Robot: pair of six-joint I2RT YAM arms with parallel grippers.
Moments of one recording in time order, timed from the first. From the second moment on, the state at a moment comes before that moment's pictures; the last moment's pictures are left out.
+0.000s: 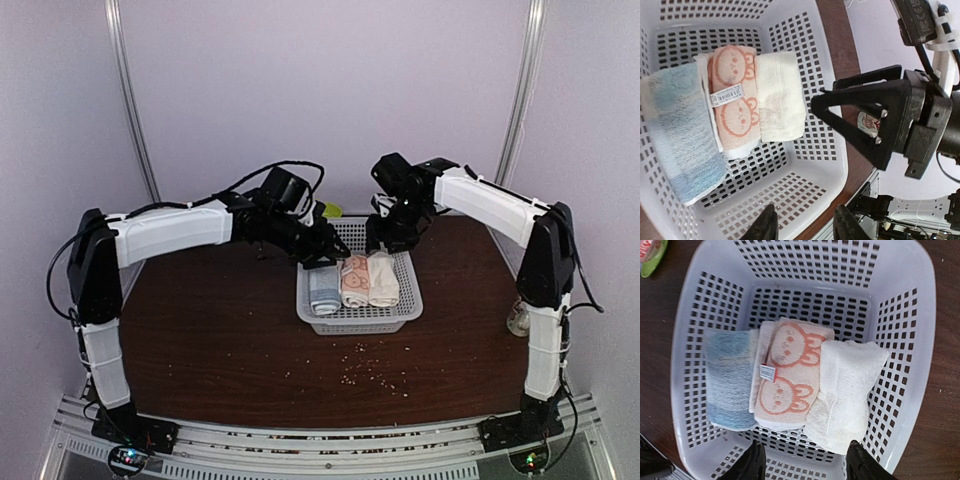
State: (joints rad) left arm -0.79 1.95 1.66 -0.42 0.40 -0.87; right arm 0.59 2.05 1.97 -1.07 -0.04 0.44
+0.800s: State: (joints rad) left arm -0.39 1.22 1.08 -0.60 -0.10 -0.46; right arm 0.46 1.04 0.86 -0.38 0.38 0.56
